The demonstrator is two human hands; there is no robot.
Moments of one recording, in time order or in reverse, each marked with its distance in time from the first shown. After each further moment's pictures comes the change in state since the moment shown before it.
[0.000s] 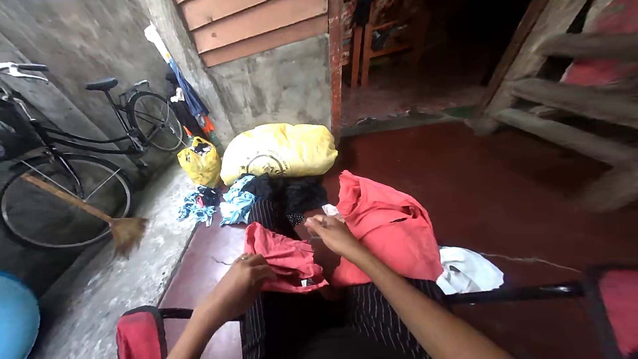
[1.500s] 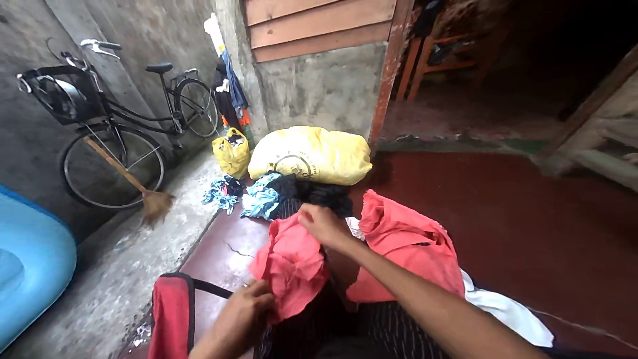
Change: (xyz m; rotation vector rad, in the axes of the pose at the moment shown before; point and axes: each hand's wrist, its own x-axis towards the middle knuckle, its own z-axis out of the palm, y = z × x) left_hand -0.083 0.027 0.025 0.040 0.253 -0.126; right_hand 0.035 -0.083 0.046 -0.333 -0.099 -0.271
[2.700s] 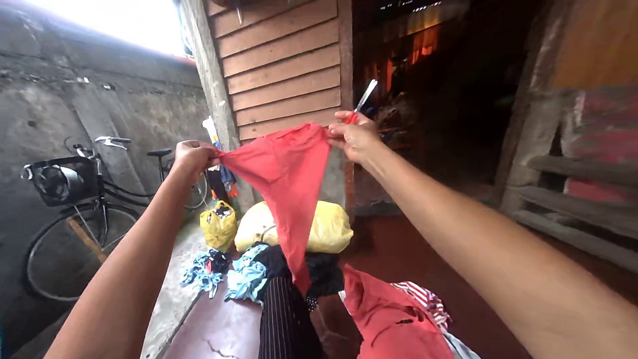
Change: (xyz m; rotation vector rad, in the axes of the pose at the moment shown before) left_hand 0.311 -0.024 -0.336 -0.717 0.786 -0.379; right_hand 0.114 -0.097 -0.318 0.953 0.761 -0.188
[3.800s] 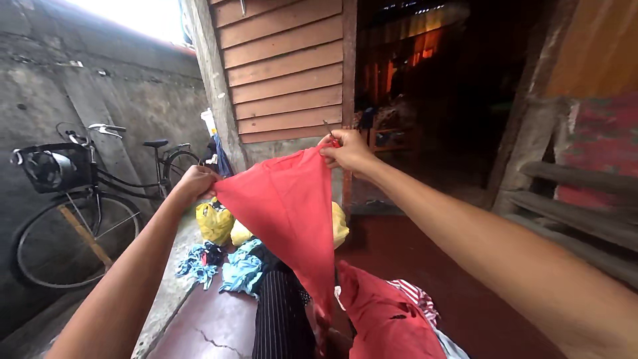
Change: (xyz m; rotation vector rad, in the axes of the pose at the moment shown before) left_hand -0.029 -0.056 -0.019 0.415 -0.211 -0.187; right_hand -0.031 0.015 -0.008 -0.646 -0.342 -0.091
